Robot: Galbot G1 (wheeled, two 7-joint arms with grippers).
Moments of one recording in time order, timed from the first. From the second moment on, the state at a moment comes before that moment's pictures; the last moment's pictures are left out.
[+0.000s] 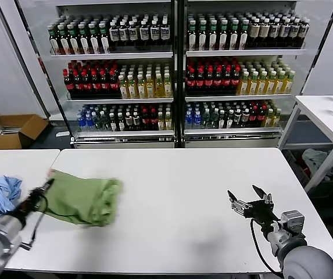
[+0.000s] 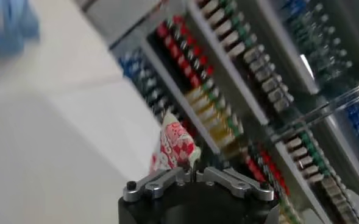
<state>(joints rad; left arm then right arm) 1.34 -1.05 -0.97 -1.93 -1.62 0.51 -0.27 -1.42 0.90 0.52 2.25 0.69 -0.50 0.23</state>
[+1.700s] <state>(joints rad) 1.09 -1.41 -0.12 -1.88 -0.44 0.24 -0.24 -1.16 0.94 0.33 2.04 0.75 -0.51 0.25</state>
